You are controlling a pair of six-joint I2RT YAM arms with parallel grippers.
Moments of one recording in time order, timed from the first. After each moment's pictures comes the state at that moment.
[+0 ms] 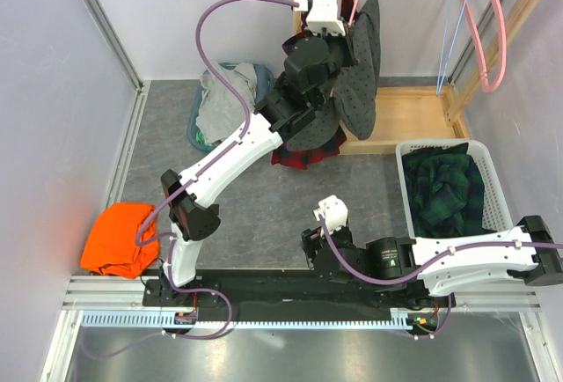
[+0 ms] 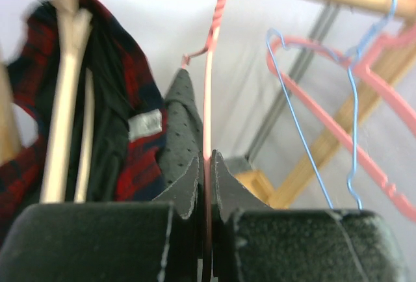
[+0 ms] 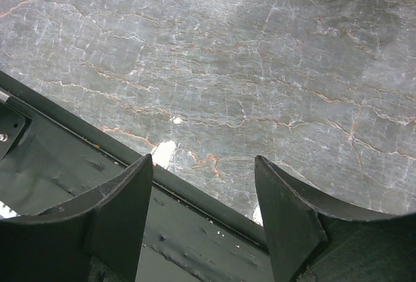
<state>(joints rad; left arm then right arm) -0.91 2.03 2.31 -0.05 -0.52 -0.18 1.59 1.05 0.81 -0.58 0.83 0.82</state>
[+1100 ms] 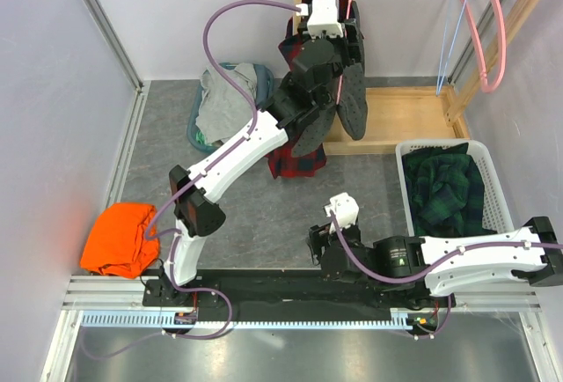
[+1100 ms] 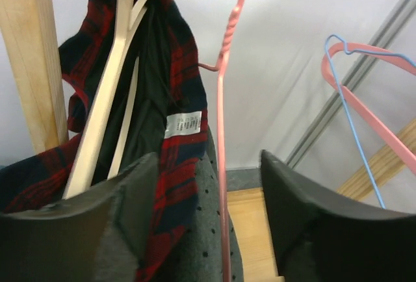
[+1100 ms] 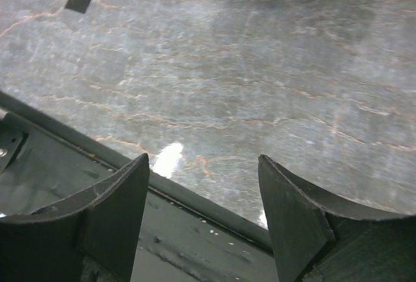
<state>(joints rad) -0.89 2.08 2.31 -0.03 -0.64 -0.17 1.59 1.01 0.81 -0.63 0.86 0.87</state>
